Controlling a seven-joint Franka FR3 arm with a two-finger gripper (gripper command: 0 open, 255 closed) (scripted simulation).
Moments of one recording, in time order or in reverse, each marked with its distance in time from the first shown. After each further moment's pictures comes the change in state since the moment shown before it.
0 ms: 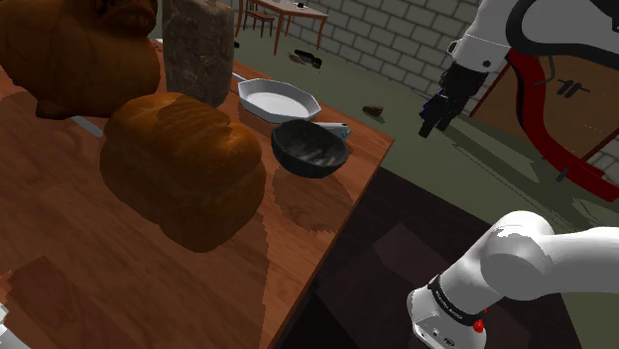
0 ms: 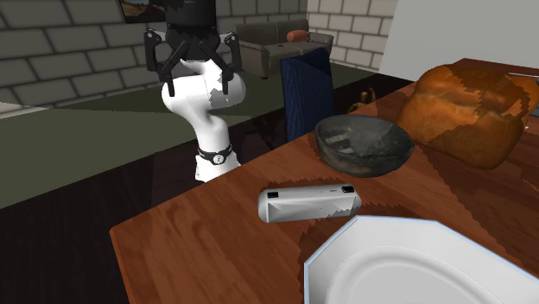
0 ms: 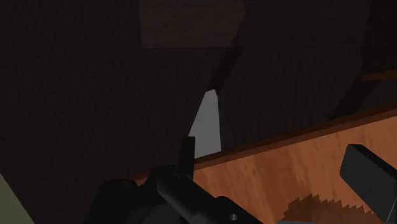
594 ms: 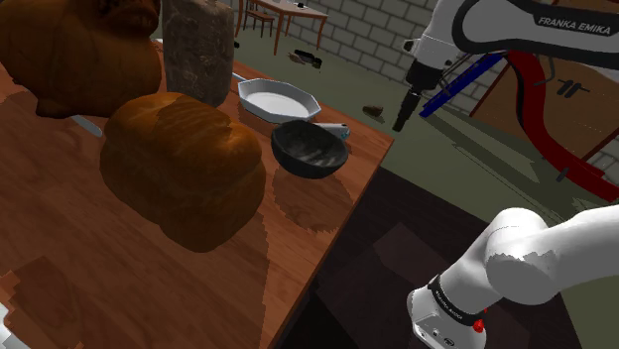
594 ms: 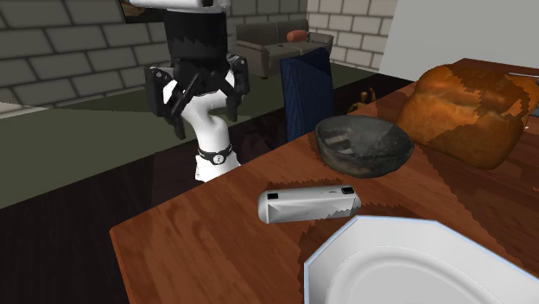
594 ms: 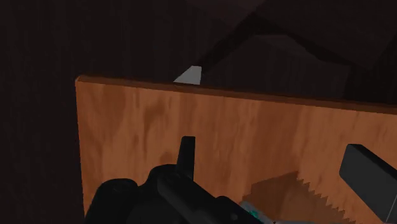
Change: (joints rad) arm 0.133 0.243 -0.116 0.096 -0.033 0.158 -0.397
